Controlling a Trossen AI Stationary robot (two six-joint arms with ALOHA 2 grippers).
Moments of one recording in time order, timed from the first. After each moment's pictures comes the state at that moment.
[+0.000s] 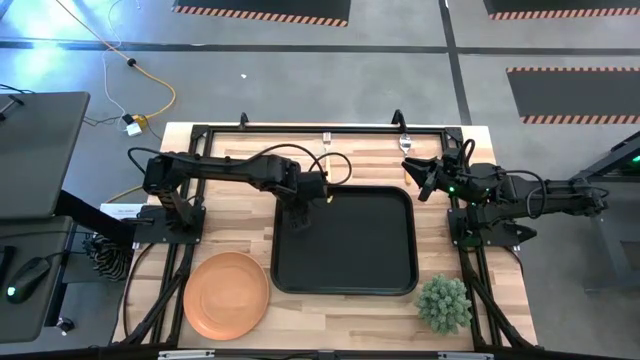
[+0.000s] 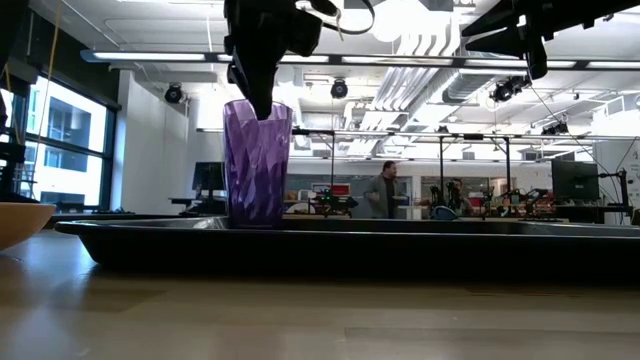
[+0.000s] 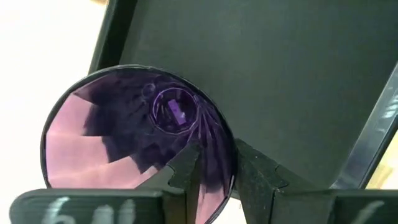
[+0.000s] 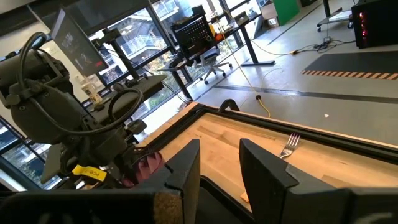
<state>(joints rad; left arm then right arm) 0.02 1.80 1.62 -1.18 -0.05 -0.31 0.02 0.52 0.53 -0.09 0.54 0.52</state>
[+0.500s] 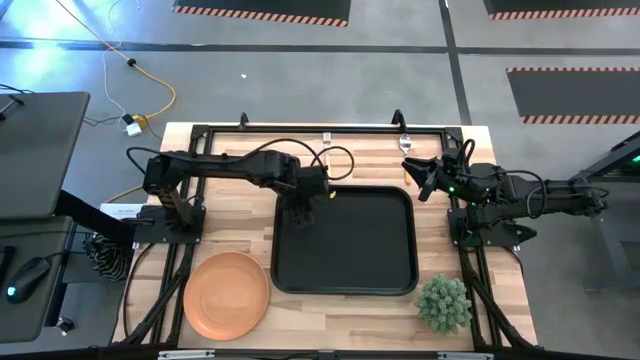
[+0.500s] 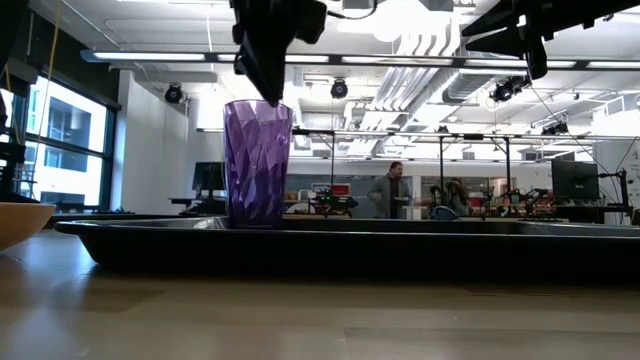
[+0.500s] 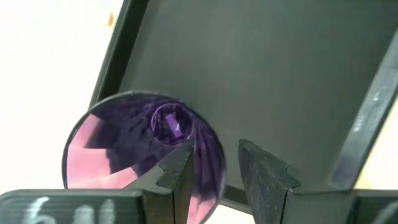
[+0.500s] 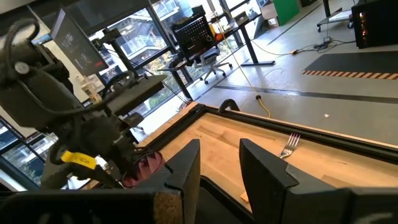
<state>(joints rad) 0.03 1.80 1.68 -1.19 -0.04 -0.31 0.02 0.52 0.53 -0.09 0.54 0.52</state>
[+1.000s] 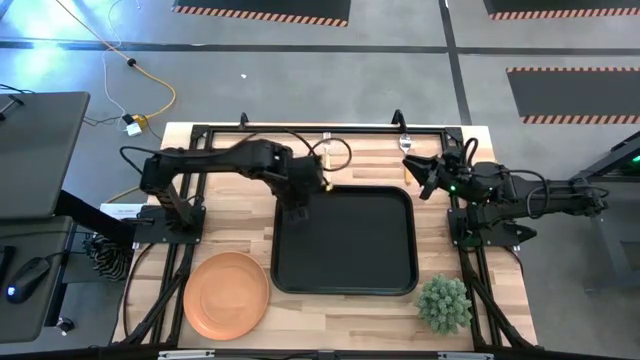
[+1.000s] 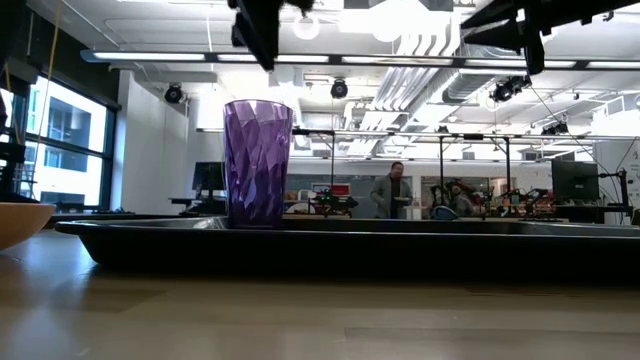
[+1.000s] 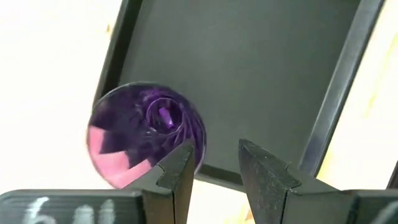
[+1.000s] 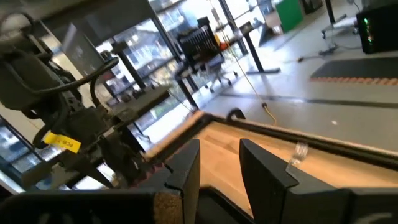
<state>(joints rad) 0.03 1.77 1.83 -1.33 -0.01 -0.26 0.02 0.52 0.53 -0.02 0.54 0.51</state>
